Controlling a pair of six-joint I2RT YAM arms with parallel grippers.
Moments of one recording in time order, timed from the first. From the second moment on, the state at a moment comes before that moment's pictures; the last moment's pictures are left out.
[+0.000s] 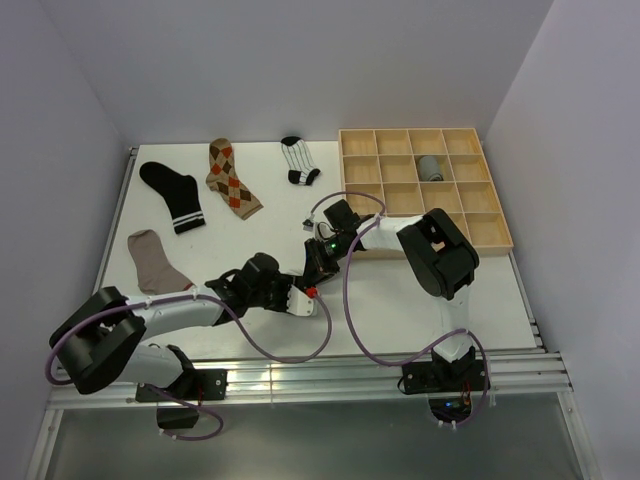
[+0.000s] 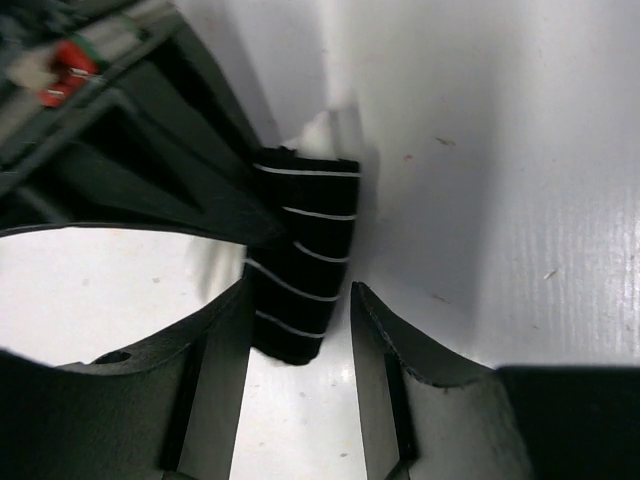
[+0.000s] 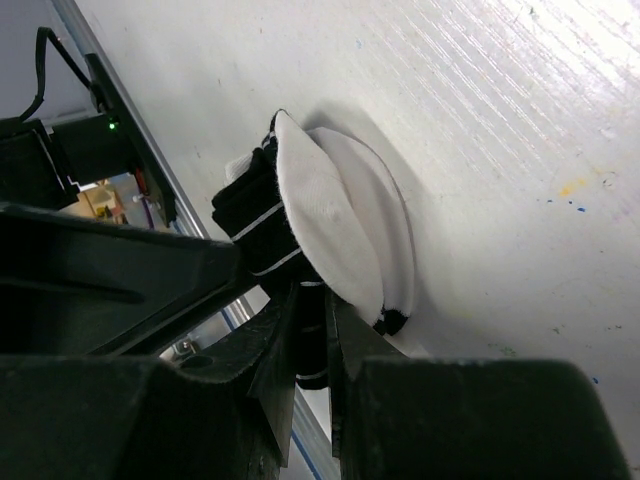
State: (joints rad) left arm -0.84 1.33 0.51 0.11 0.23 0.92; right arm 0.58 2.01 1.14 -0.27 -0.85 0.39
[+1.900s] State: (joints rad) left arm -0.54 2.13 1.47 -1.21 0.87 1.08; right arm 0.88 1.08 0.44 0.11 0.00 0.47
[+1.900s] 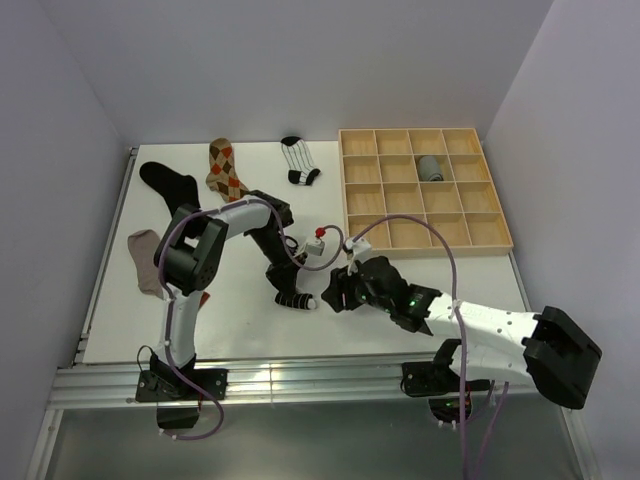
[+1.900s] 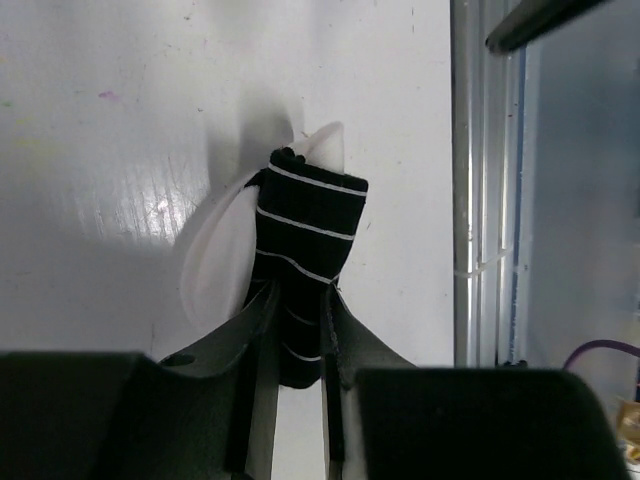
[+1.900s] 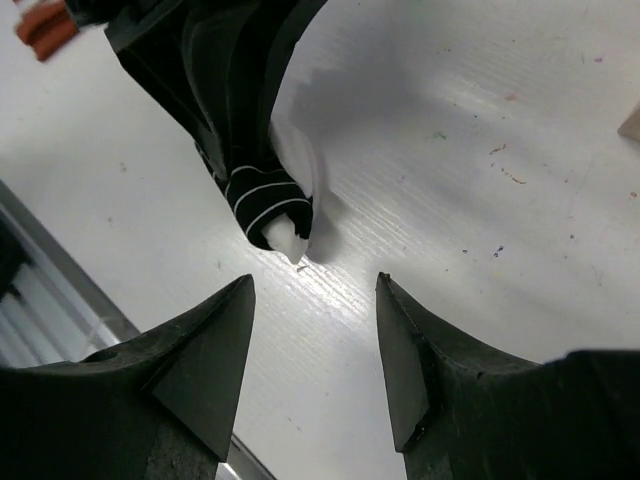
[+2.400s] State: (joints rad) left arm -0.54 2.26 1.59 -1.33 0.88 0.97; right arm 1.23 1.48 0.74 0.07 0.33 0.18
